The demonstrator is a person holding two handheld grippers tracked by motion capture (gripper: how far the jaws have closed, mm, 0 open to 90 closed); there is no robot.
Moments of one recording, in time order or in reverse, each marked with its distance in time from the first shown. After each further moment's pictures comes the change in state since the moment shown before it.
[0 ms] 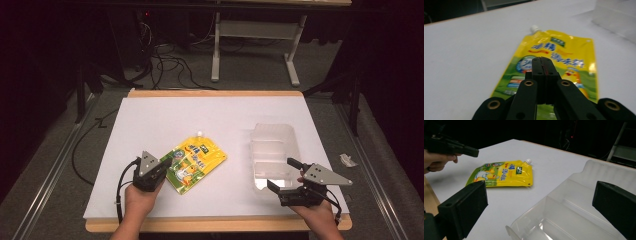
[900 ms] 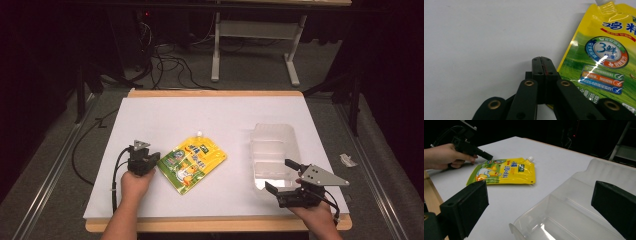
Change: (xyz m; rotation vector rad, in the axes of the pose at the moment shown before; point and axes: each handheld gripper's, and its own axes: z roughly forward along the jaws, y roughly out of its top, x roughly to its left) left arm 0.064 -0.016 0.050 0.213 0.058 -0.231; right arm 0.004 -0.002 0.002 0.018 0.010 -0.022
